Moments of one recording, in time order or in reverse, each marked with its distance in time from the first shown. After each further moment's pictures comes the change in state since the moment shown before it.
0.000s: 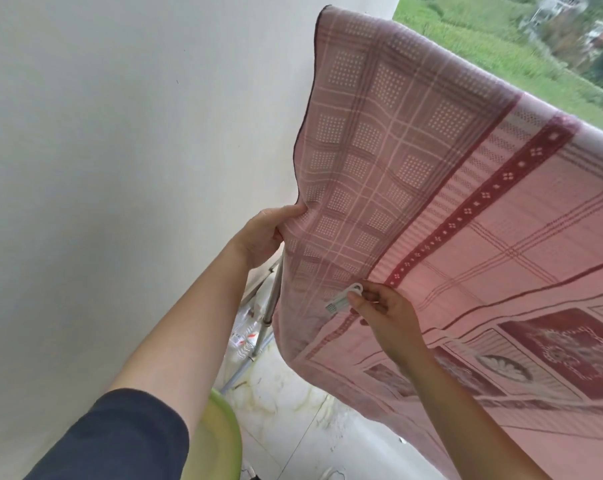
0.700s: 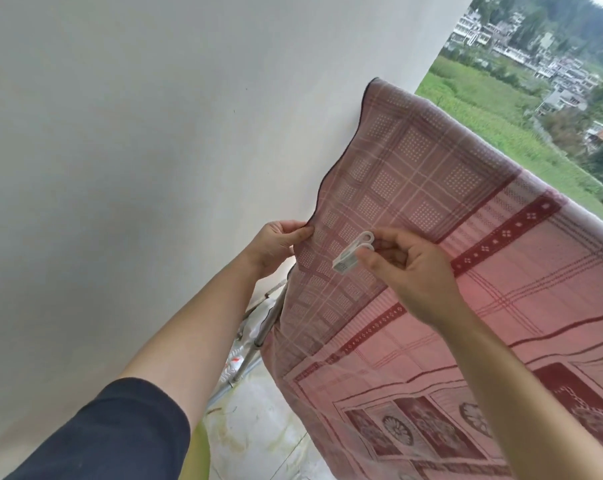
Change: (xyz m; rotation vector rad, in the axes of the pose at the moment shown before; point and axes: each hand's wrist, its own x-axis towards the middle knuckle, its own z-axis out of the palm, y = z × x) left_hand 0.004 -0.003 -0.013 -0.067 0.111 0.135; right_hand -0.006 -0.156 -0.020 -0.181 -0.179 -0.459
